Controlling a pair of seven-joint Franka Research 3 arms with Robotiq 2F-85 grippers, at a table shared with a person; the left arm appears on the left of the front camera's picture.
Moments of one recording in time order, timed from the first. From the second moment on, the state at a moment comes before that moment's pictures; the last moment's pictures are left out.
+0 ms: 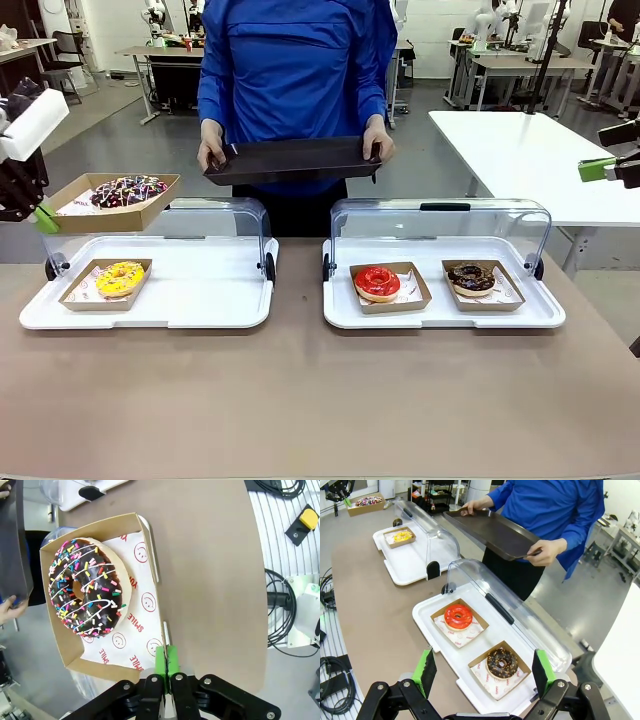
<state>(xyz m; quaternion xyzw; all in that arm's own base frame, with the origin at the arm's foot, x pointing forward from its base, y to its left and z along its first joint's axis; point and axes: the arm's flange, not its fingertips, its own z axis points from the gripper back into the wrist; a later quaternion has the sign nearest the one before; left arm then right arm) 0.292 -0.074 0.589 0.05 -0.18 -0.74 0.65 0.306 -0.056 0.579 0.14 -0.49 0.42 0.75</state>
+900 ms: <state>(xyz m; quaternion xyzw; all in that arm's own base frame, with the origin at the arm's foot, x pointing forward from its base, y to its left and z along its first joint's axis) 0.292 -0.074 0.589 0.06 -0.18 -0.74 0.65 0.306 -0.056 0.579 0.14 -0.49 0.42 0.75</state>
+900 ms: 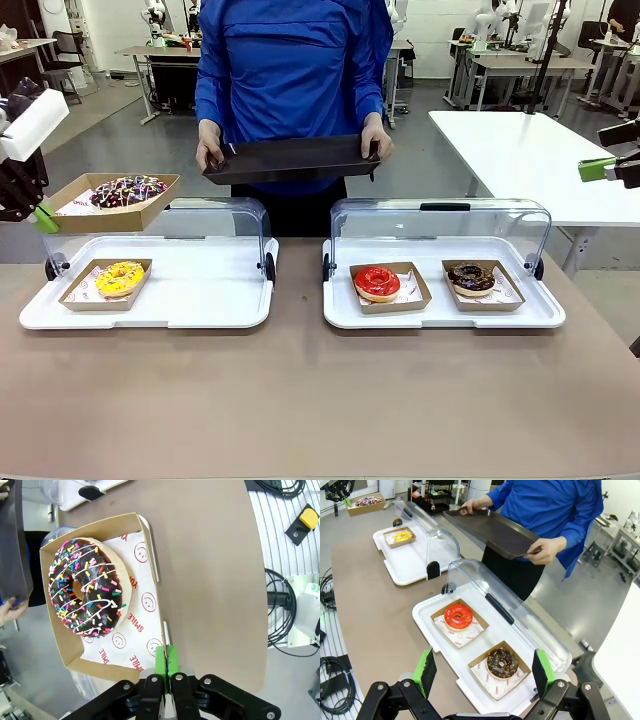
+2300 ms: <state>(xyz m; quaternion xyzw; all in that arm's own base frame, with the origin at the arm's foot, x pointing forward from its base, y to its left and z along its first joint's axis) 0.292 -0.074 0.589 0.06 -0.18 -0.74 0.65 0.306 -0.056 0.579 0.14 -0.49 0.42 0.75</state>
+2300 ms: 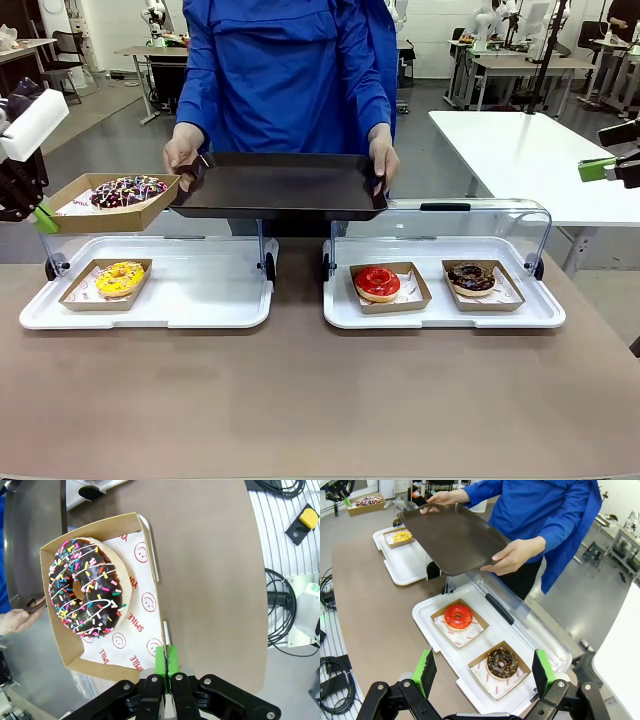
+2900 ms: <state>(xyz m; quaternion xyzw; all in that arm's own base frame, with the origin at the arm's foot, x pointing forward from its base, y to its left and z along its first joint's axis) 0.314 -0.082 0.604 0.06 -0.18 -0.74 0.65 0.306 -0.056 0.580 0.14 -0.49 0.42 0.75</state>
